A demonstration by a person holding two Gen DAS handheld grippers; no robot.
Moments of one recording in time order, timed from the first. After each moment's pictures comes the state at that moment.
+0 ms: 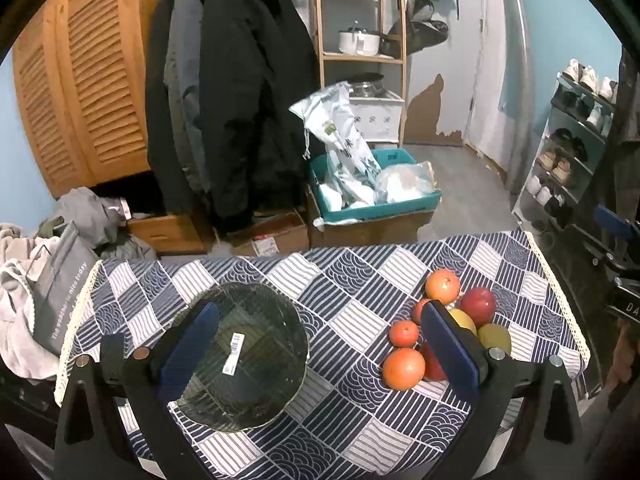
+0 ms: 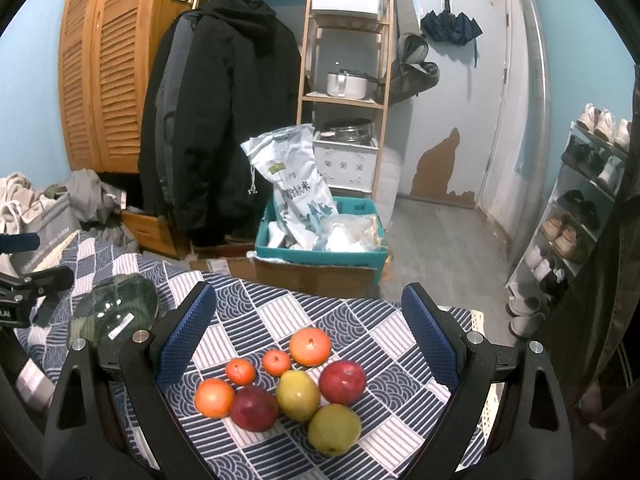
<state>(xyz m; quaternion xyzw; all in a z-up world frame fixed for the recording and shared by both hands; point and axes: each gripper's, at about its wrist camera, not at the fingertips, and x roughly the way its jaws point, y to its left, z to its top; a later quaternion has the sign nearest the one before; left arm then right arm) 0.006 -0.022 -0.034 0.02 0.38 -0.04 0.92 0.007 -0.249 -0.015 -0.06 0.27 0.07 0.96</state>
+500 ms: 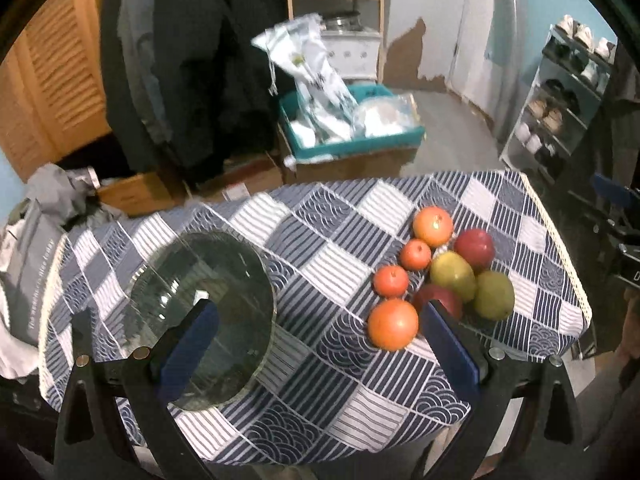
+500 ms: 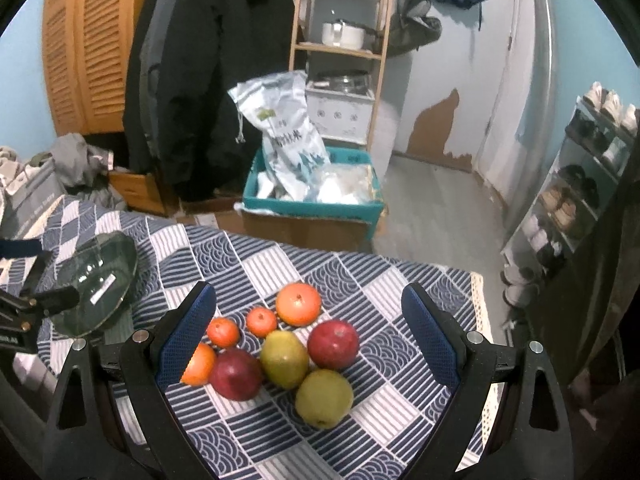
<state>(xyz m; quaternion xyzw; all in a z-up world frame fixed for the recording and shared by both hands) 0.031 -0.043 -0.093 0.04 0.47 -0.07 0.88 0.021 -0.256 -0.055 -0.06 0.37 0.05 0.93</state>
